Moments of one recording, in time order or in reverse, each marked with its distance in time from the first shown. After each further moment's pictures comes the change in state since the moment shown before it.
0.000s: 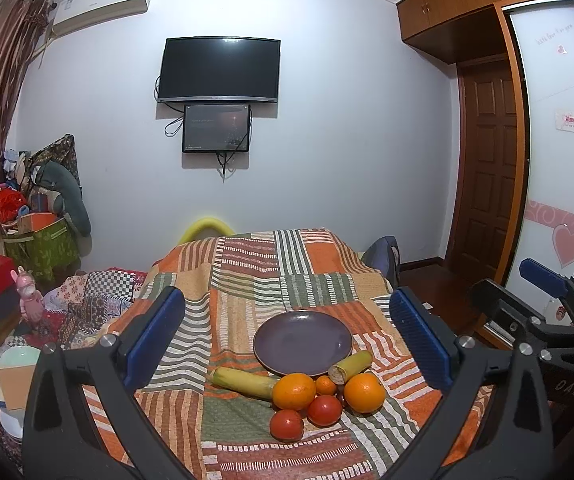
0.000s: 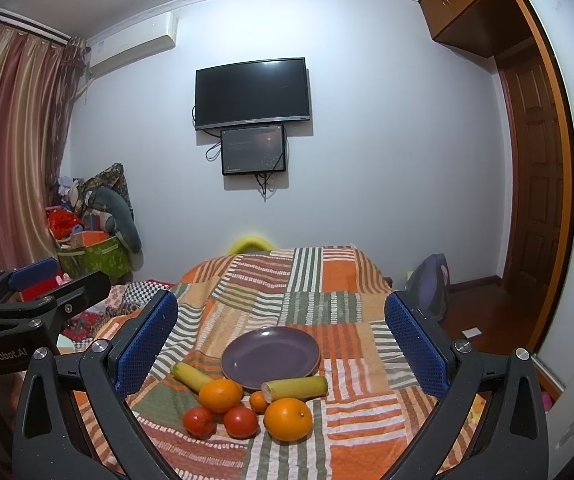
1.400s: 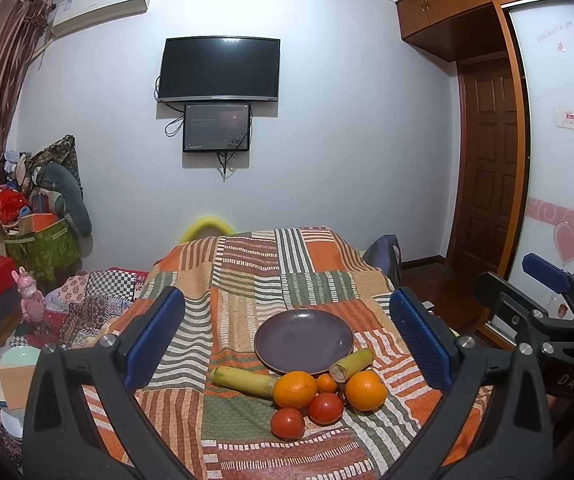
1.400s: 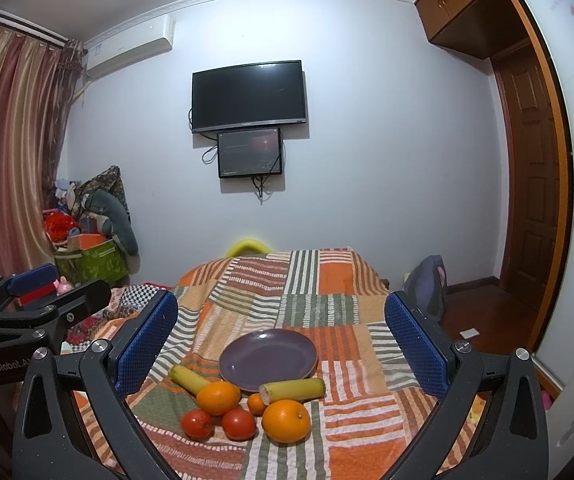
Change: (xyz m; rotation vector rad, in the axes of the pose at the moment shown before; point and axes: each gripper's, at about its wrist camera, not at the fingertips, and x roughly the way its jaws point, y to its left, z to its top) left arm 0.001 -0.001 -0.002 0.007 0.004 0.003; right arm -0.001 0.003 -0.002 0.002 -0.013 -0.015
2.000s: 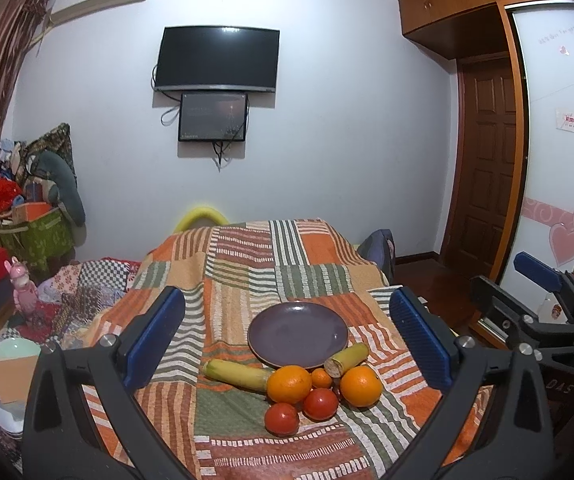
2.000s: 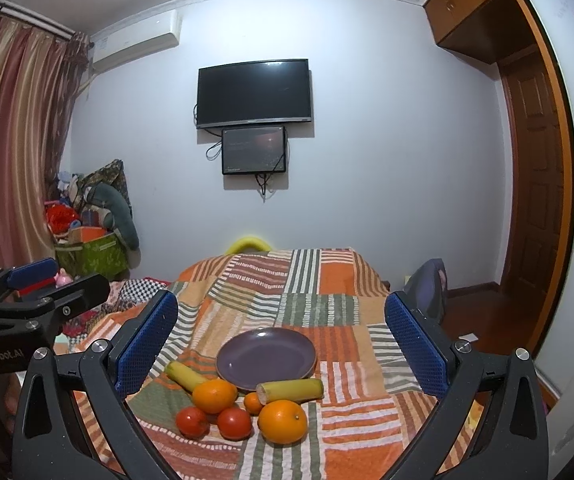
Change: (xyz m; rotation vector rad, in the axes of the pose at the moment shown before) left arm 0.012 0.003 -0.003 -0.024 0.042 -0.028; right arm 0.009 -0.001 -0.004 -0.040 0.015 0.019
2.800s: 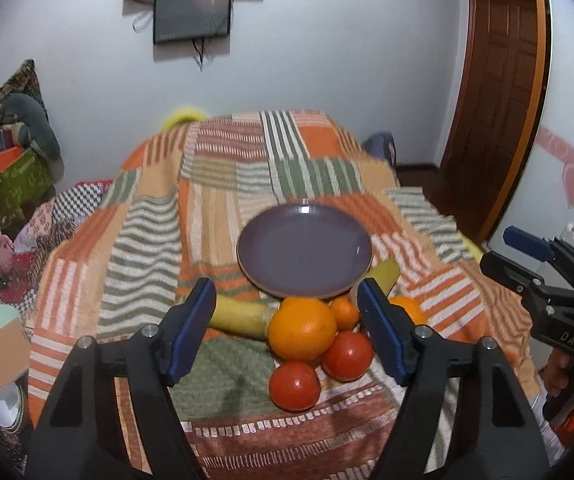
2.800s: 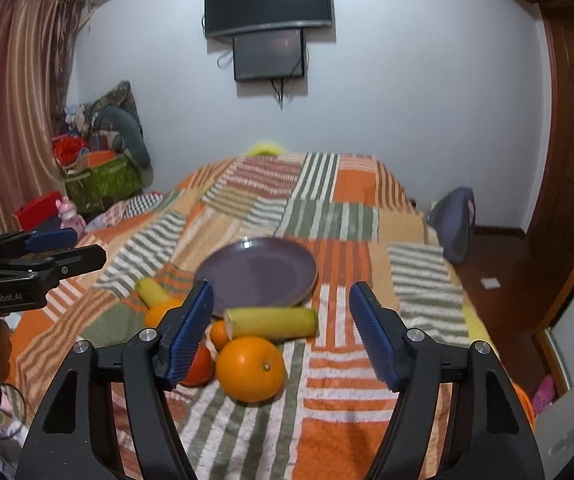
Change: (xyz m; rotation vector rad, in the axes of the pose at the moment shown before) left arm 0.137 0.015 -0.064 0.031 0.389 -0.033; right arm 0.078 -0.050 -0.061 -0.005 0.345 0.114
